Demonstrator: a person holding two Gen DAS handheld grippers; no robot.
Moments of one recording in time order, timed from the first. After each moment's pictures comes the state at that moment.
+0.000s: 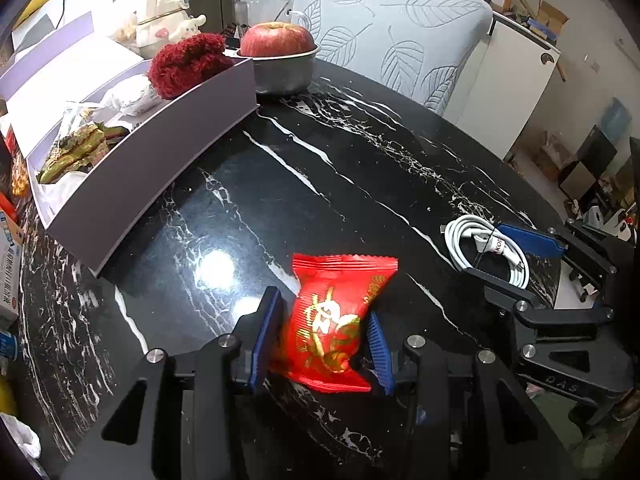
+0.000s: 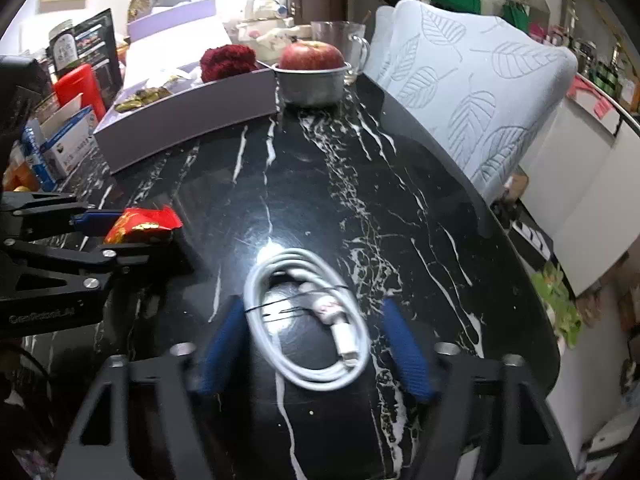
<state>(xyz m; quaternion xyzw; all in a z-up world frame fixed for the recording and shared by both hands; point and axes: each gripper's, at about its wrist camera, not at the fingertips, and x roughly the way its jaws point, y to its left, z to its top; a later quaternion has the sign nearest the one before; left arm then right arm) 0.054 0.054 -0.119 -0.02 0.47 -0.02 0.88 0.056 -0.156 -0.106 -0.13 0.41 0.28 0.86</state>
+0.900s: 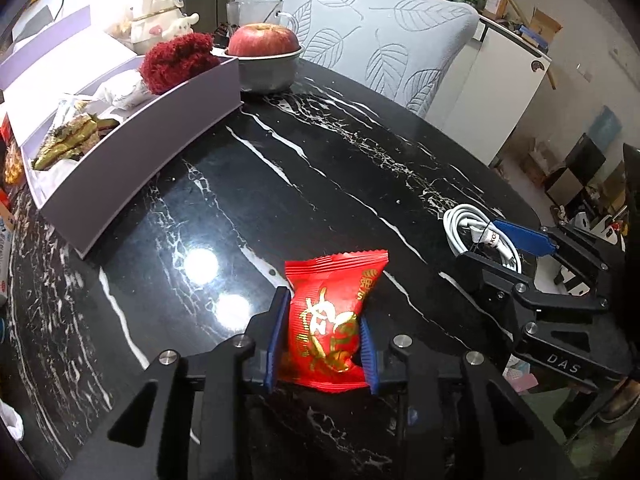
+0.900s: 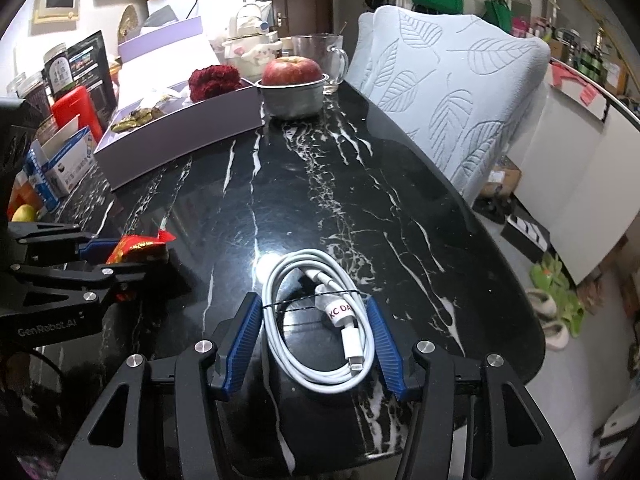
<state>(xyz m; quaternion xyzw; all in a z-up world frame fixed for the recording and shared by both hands) 0.037 0.042 -0.111 -0.04 0.46 -0.04 0.88 0.052 -0.176 -0.097 -0.10 0.40 0.27 0.87</state>
